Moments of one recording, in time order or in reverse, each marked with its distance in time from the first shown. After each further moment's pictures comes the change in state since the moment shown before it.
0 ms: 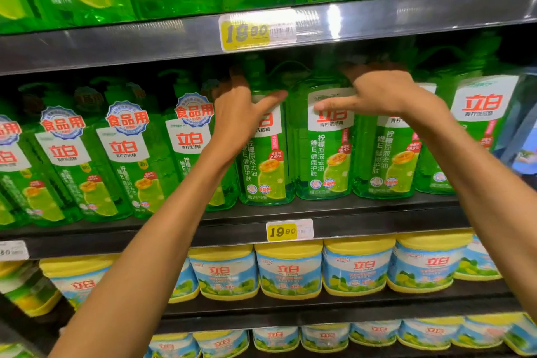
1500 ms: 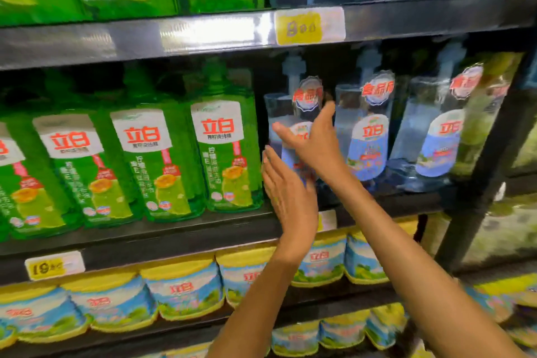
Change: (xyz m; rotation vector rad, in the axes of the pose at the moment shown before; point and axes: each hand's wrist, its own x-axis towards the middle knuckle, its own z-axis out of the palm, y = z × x) left_hand -0.138 0.331 0.305 -0.291 -0.013 -0.224; right_hand -0.121 0.265 0.063 0.903 0.349 0.409
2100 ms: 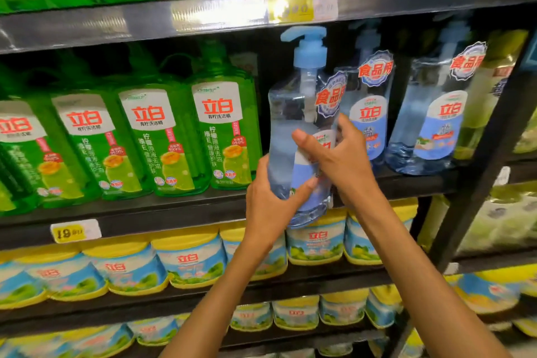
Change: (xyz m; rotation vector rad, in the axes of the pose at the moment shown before) left_hand -0.034 -0.023 -0.051 -0.417 -0.106 0.118; right_hand -0.067 0.000 -0.045 0.552 -0.044 -0.107
